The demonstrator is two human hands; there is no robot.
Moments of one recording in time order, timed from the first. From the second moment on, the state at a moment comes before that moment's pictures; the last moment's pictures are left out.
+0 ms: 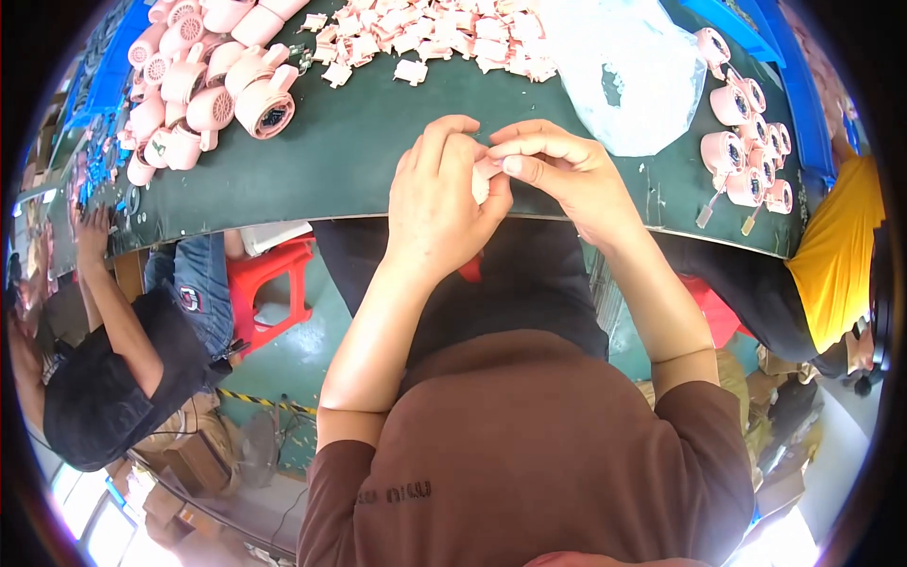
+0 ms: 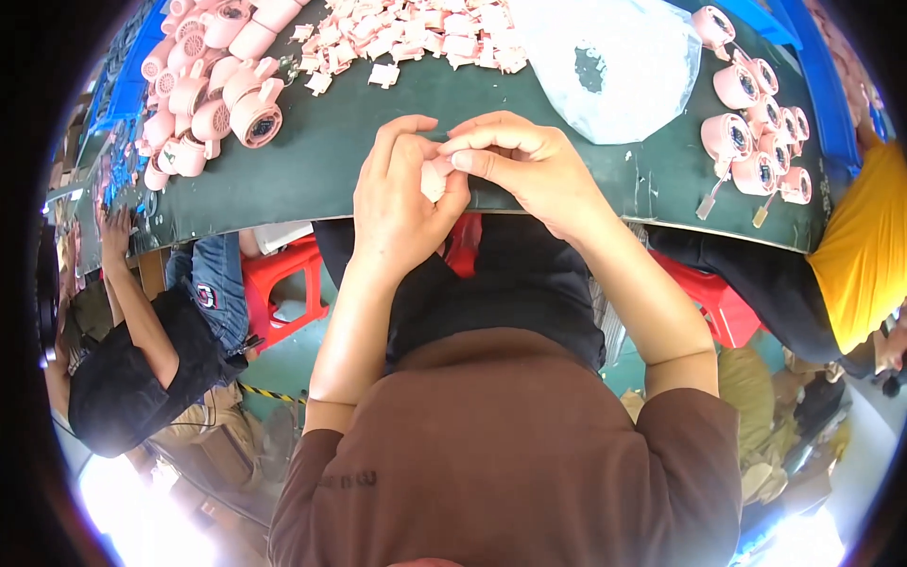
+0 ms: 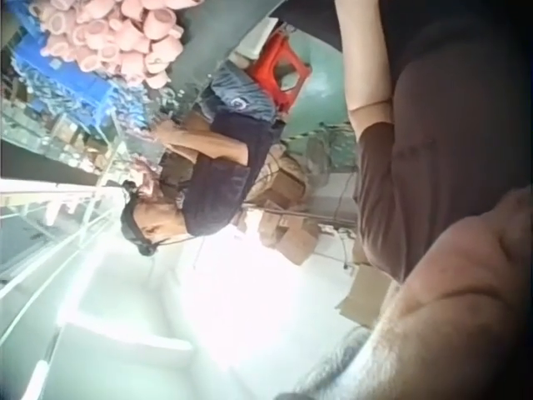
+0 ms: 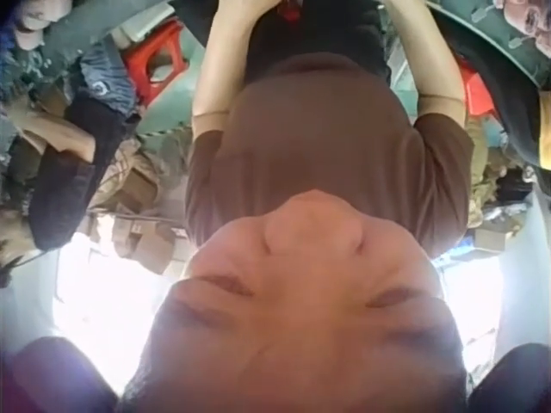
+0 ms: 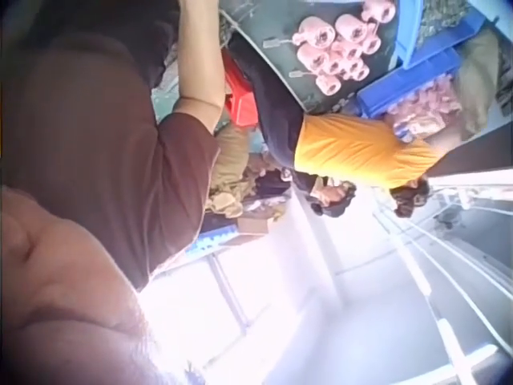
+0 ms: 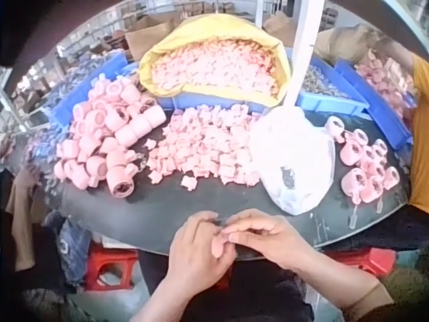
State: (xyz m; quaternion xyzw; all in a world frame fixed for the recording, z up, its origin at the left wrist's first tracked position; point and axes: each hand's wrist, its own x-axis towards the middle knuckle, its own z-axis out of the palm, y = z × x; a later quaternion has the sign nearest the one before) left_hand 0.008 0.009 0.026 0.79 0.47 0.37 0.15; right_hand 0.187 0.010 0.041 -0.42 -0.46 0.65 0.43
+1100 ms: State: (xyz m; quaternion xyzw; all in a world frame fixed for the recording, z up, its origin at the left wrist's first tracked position) left_hand -0.031 -0.002 0.055 0.80 0.52 0.23 0.19; right_hand 0.170 0.002 0.030 -0.44 -0.55 0.53 0.47
